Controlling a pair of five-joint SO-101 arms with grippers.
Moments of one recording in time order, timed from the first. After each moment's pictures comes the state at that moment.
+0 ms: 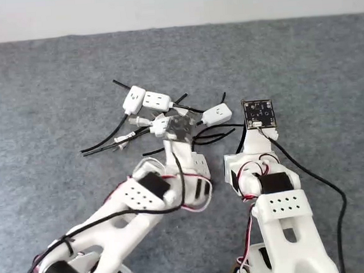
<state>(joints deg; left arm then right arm) 34.5 -20.4 51.7 45.0 29.2 -8.8 -46.1 63.8 46.5 -5.9</state>
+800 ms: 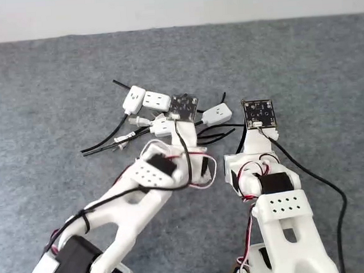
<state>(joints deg) 32.5 -6.5 42.9 34.3 27.1 -8.8 -46.1 63.8 46.5 -5.9</state>
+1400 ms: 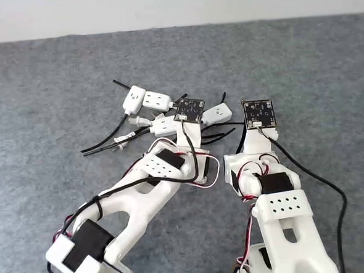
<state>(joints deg) 32.9 3.7 35.9 40.2 26.9 -8.8 -46.1 63.8 46.5 -5.9</state>
